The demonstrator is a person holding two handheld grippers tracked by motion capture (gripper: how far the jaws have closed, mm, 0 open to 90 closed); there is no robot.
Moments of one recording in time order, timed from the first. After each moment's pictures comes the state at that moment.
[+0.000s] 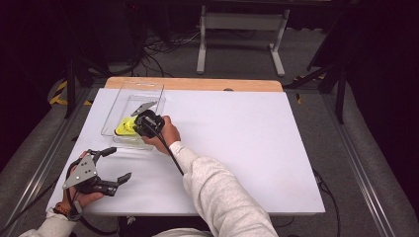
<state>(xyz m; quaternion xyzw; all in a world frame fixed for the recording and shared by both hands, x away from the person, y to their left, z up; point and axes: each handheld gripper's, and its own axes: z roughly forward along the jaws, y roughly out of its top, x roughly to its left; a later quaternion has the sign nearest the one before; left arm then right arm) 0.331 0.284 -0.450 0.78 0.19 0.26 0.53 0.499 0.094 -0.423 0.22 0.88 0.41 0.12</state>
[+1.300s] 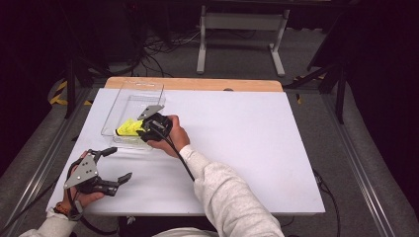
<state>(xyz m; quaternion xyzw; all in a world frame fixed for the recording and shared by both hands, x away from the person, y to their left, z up) 0.332 0.283 -0.451 0.78 0.19 0.26 0.53 0.480 0.068 -0.410 0.19 0.87 0.42 0.17</state>
